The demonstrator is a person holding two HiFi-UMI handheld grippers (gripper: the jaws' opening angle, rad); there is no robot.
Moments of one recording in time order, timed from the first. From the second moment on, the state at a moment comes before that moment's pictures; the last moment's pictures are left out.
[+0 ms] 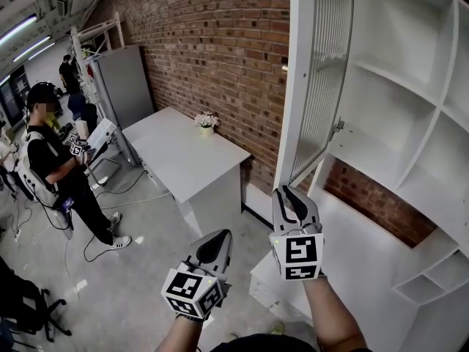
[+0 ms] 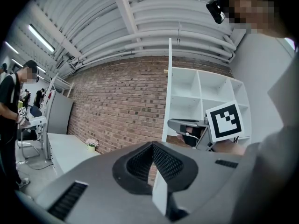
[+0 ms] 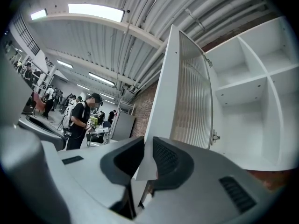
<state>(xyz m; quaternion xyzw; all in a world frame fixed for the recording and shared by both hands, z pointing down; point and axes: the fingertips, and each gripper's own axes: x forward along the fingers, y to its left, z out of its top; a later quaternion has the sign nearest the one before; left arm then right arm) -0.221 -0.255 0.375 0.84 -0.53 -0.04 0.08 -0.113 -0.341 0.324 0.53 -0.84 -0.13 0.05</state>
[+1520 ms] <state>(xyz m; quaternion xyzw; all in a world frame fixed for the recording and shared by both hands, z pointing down) -0.155 -0.232 0.359 0.87 -0.49 -0.04 0.07 -0.024 -0.267 0.355 0.53 -0.84 -0.07 0.02</state>
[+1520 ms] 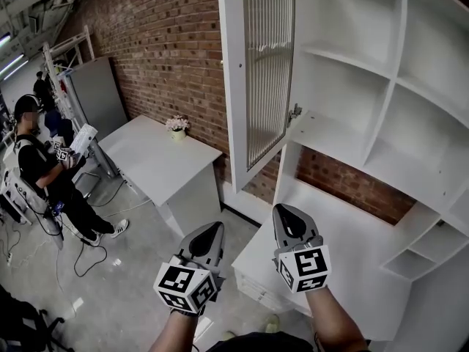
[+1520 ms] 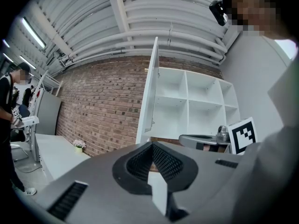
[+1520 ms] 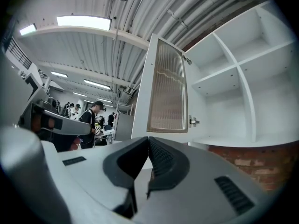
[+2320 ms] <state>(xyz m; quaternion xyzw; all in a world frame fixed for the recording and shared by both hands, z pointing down) -0.159 -0.230 0.337 0.86 -0.50 -0.05 0.05 0.024 -0.242 0.342 0.55 -0.83 -0.07 0.00</state>
